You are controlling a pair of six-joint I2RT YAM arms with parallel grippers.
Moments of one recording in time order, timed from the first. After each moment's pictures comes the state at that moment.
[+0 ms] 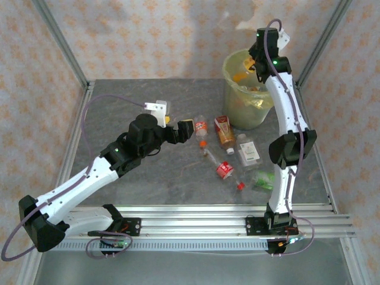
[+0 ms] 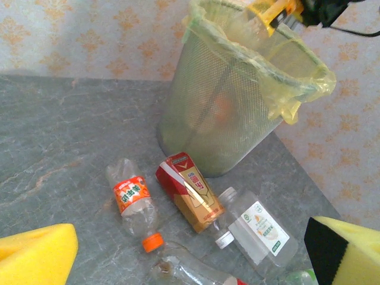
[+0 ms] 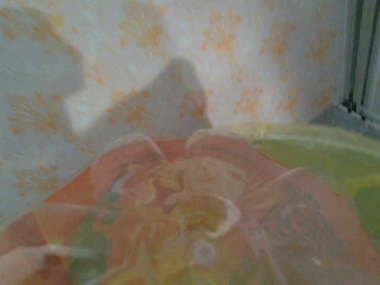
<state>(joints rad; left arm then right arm) -0.71 1.12 1.05 -0.26 -0.16 -0.47 0.16 2.09 2.37 -0.76 0.37 0.71</state>
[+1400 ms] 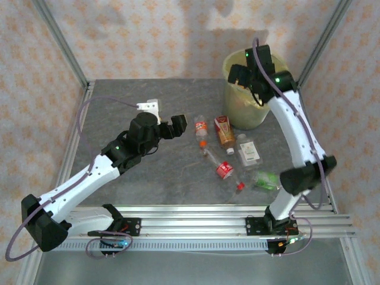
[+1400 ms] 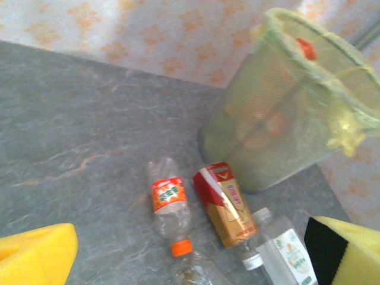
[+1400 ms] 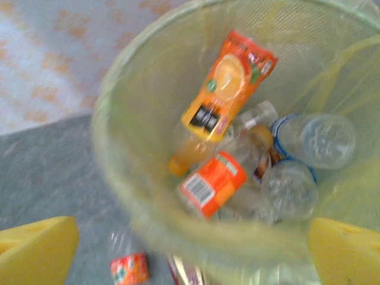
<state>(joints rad) -0.65 1.14 1.03 -0.30 -0.28 -0.62 0.36 1.65 2.00 -1.04 0.30 0.43</state>
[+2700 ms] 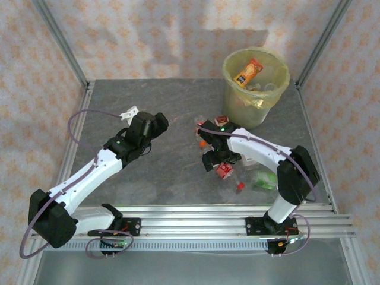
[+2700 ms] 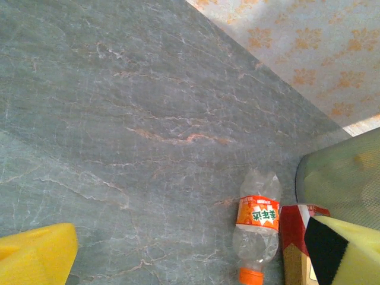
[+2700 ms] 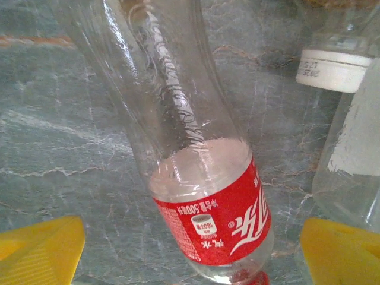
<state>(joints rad) -0.50 1.20 0.97 -0.44 -0.39 -0.97 0.74 1.66 1.26 -1.13 0.10 0.38</state>
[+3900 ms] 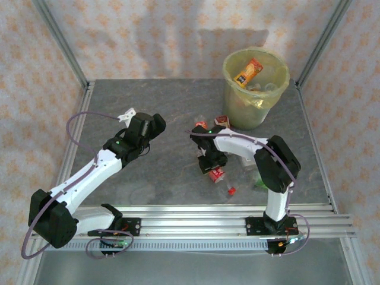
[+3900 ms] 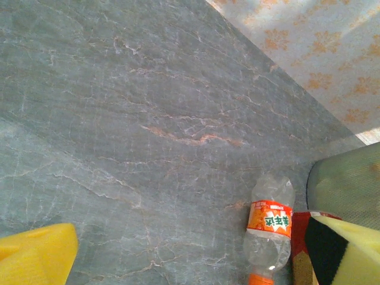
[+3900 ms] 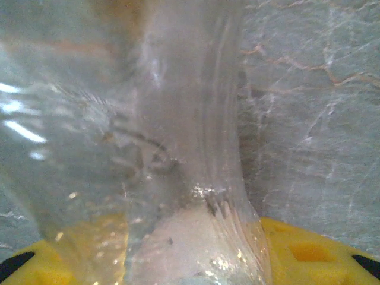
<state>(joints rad) -0.48 1.20 0.94 -0.44 -0.39 -1.00 0.76 1.85 1.28 -1.03 -0.03 0.34</state>
